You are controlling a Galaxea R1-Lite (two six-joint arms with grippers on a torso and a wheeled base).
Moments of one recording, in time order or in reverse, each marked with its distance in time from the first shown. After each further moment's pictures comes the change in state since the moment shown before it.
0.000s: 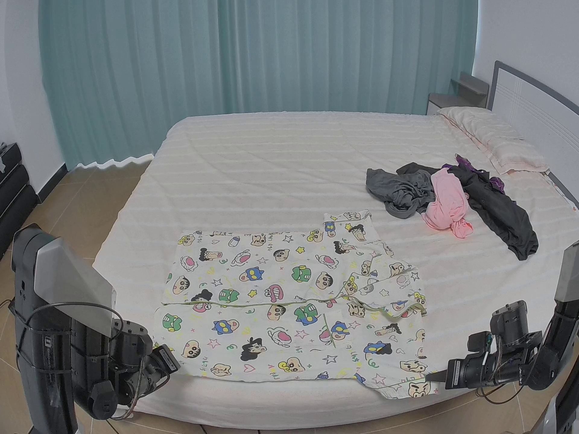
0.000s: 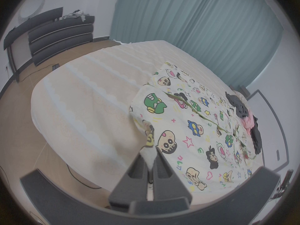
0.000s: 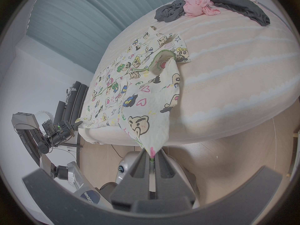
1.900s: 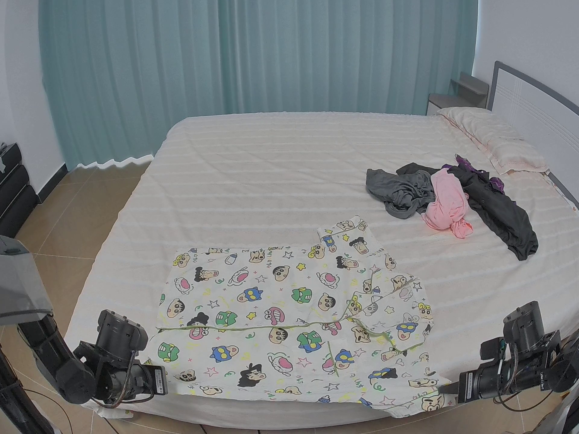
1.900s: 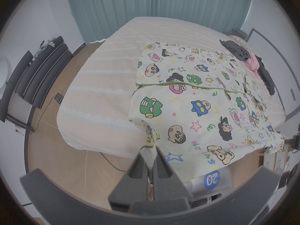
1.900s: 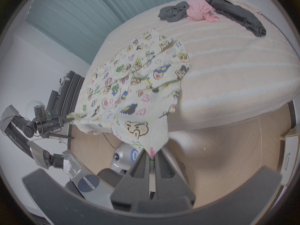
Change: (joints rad) left arm -0.027 -0.452 -0.182 0.944 -0.007 0.337; right arm 0.109 -0.340 -0.061 0.445 -0.124 -0.002
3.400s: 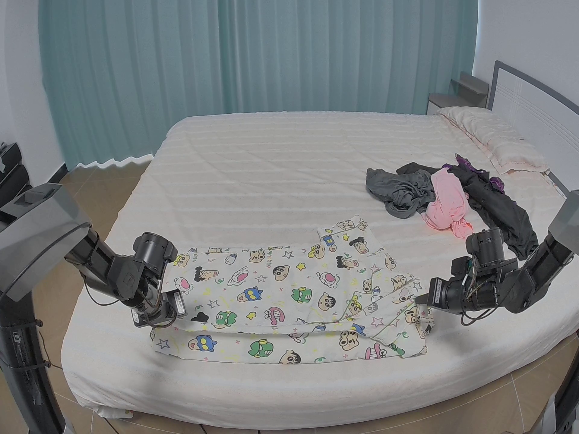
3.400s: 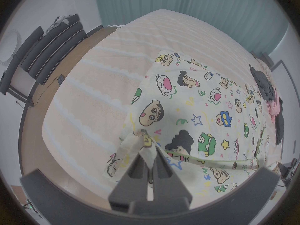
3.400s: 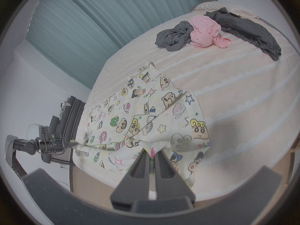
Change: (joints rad) left arm 0.140 0.296 -0.793 0.559 -0.048 -0.162; right arm -0.161 0.401 -0.631 0.062 0.041 0.000
